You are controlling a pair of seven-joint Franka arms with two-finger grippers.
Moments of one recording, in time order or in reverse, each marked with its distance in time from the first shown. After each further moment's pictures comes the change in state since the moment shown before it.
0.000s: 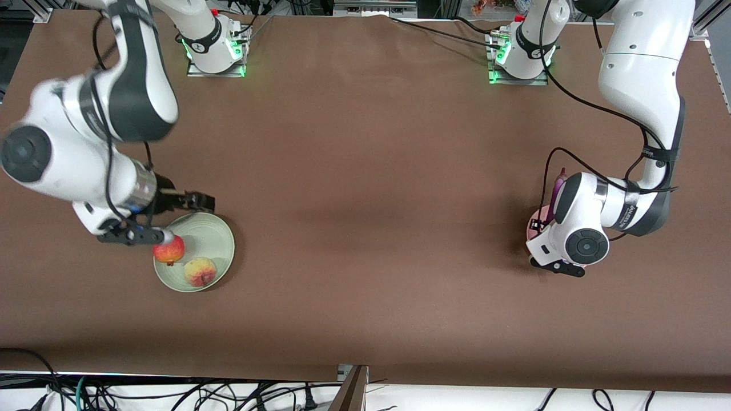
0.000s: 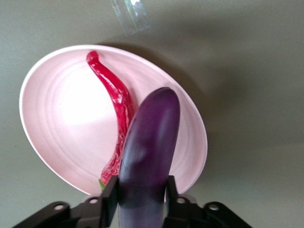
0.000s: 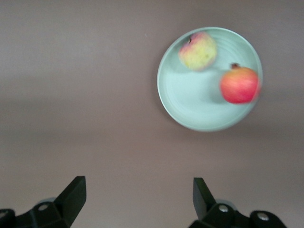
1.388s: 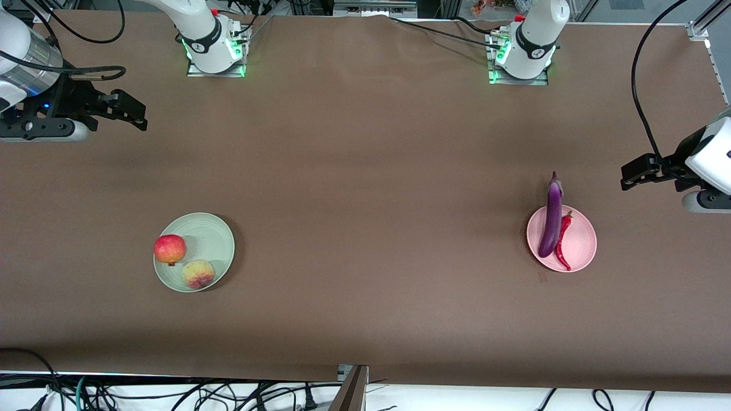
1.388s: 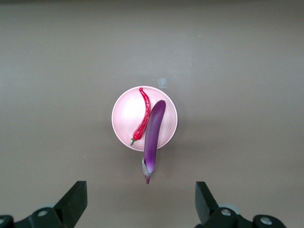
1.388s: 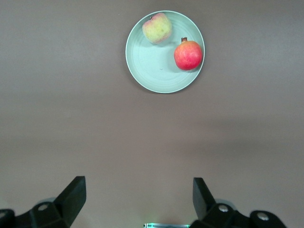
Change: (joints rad) left arm 0.076 -0.467 0.012 0.193 -0.241 -0.283 0.002; right arm -0.086 -0.335 0.102 -0.166 -0.201 -0.112 -0.035
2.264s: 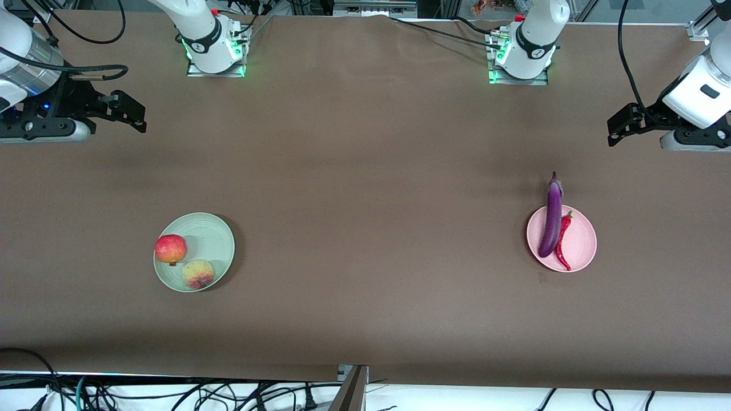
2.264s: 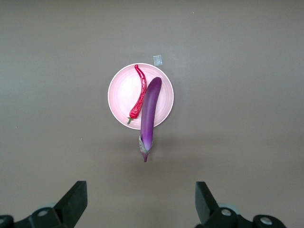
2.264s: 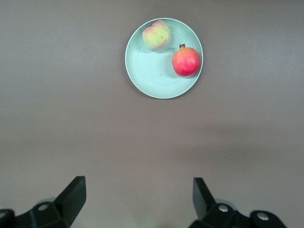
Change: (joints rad) left arm -0.040 -0.314 0.035 -0.402 -0.026 0.131 0.014; right arm -0.156 -0.002 0.159 -0.008 -0.014 0.028 -0.015
